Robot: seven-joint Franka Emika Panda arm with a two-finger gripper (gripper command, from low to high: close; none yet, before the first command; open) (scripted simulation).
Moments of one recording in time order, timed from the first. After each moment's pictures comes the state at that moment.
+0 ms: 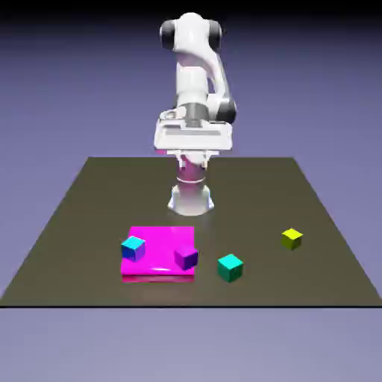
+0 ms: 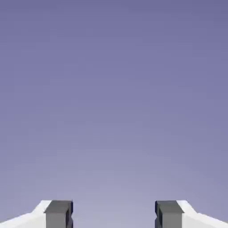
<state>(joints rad) 0.03 -0.53 0.00 -2.80 0.00 3.02 0.72</state>
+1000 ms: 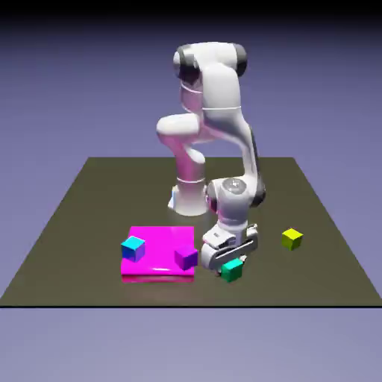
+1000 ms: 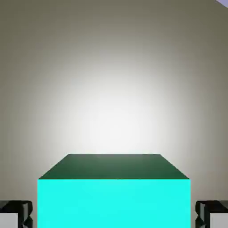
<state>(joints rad) 0.31 0.34 -0.02 -2.58 0.05 2.93 0.41</state>
